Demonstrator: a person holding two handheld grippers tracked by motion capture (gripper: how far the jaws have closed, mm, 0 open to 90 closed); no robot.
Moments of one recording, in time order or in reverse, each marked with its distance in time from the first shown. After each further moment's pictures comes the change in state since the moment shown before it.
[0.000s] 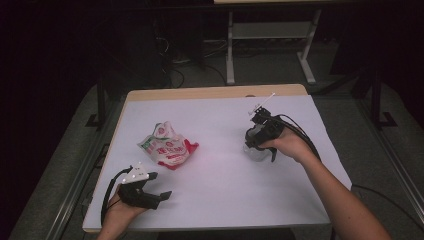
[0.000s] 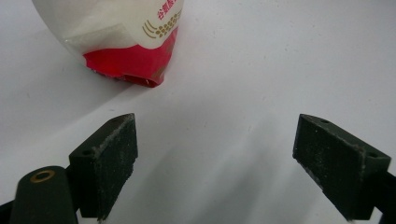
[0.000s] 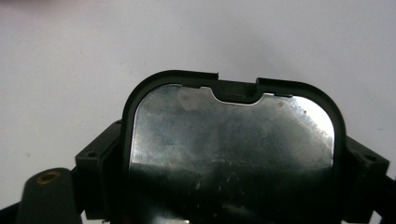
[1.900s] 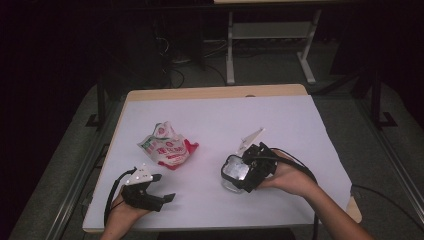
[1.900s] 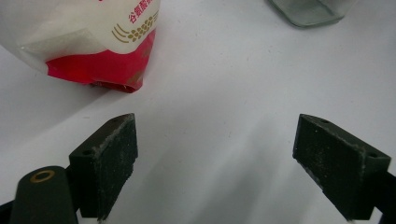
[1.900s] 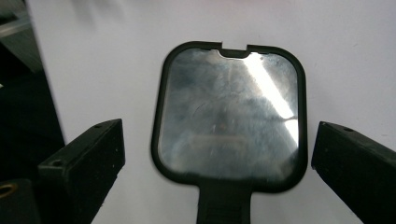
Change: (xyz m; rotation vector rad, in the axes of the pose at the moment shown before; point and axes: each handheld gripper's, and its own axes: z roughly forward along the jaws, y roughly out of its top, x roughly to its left) left arm -0.008 0.002 0.006 0.001 -0.027 0.009; right arm 0.095 -0.050 -0.022 -0.106 0.186 -0.319
